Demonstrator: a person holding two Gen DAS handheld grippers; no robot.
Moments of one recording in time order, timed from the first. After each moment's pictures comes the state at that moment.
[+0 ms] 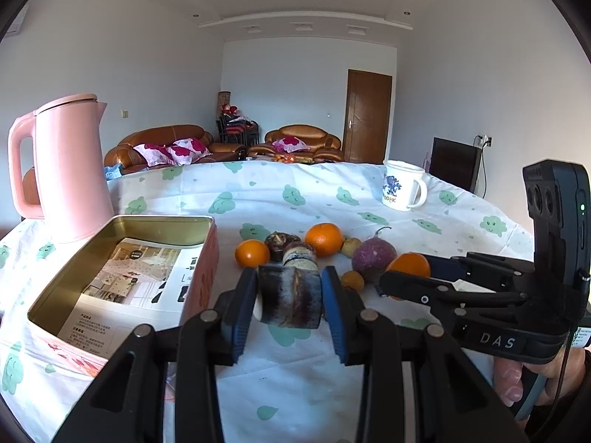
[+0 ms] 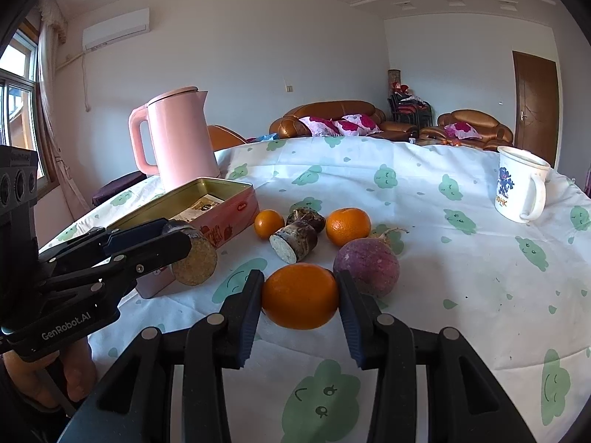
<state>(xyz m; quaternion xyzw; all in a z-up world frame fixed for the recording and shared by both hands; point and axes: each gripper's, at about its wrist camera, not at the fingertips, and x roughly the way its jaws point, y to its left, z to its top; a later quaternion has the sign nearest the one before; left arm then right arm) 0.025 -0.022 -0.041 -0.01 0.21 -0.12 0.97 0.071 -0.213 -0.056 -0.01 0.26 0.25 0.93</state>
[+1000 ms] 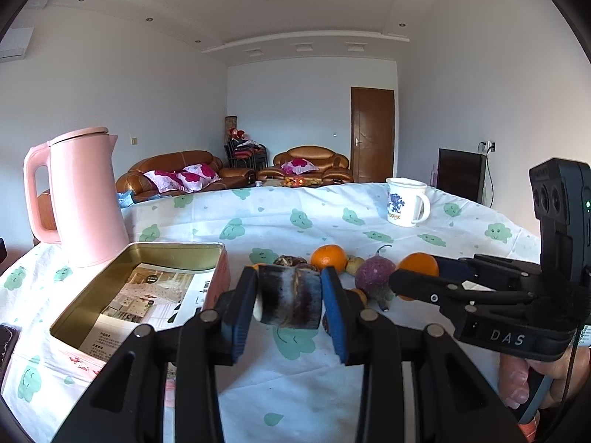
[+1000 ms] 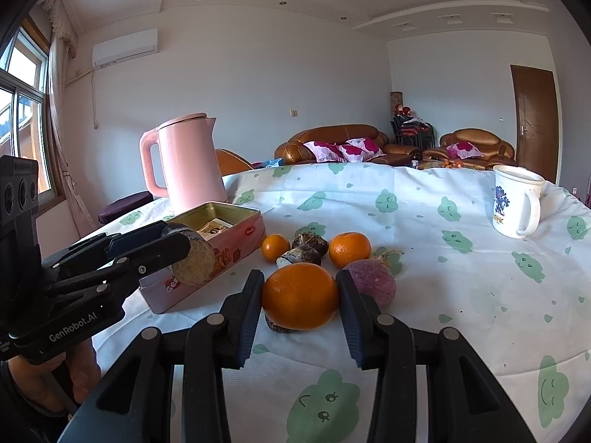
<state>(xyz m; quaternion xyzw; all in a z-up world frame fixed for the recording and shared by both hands) 0.009 -0.026 -0.031 0.01 0.16 -0.10 0.98 0.058 -0.222 -0.048 0.00 0.21 0.26 0.94</state>
